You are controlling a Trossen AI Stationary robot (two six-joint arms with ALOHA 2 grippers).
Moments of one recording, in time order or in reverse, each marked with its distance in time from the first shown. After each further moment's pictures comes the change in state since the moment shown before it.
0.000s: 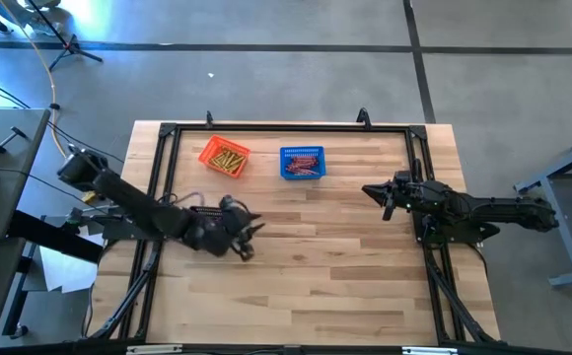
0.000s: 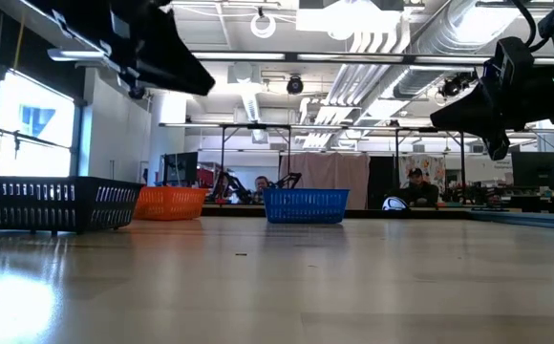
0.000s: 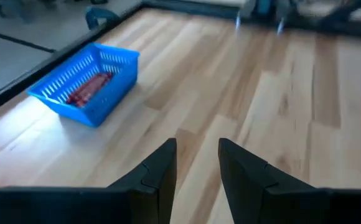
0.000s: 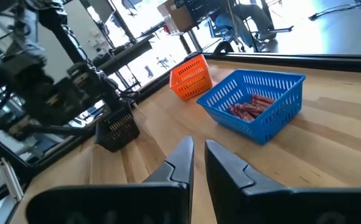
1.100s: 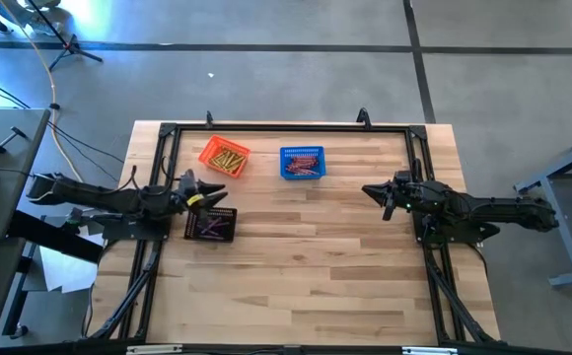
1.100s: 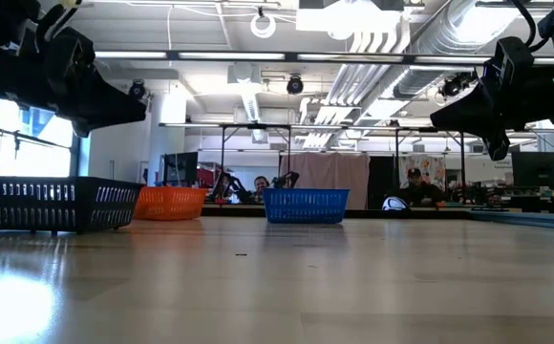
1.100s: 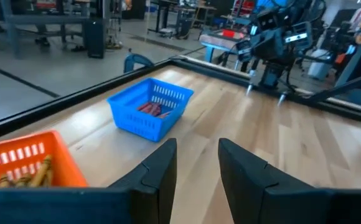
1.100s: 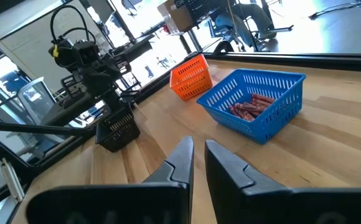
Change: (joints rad) left arm 0.332 -0.985 -0.691 0.223 0.290 0.222; right arm 0.000 0.000 0.000 0.000 0.000 0.004
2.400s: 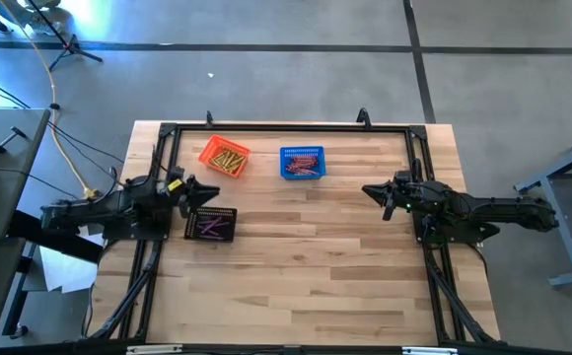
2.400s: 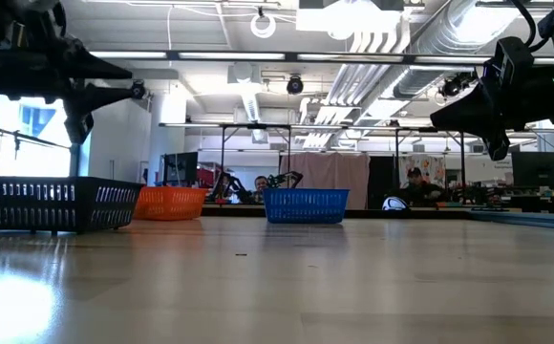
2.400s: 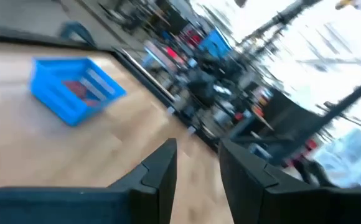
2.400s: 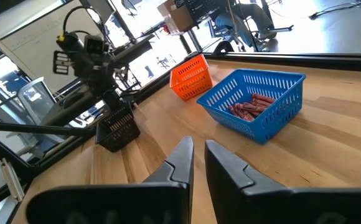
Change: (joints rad) left arm 0.227 -0.386 0.000 -0.238 0.441 -0.487; right arm 0.000 0.000 0.000 0.000 0.000 0.000
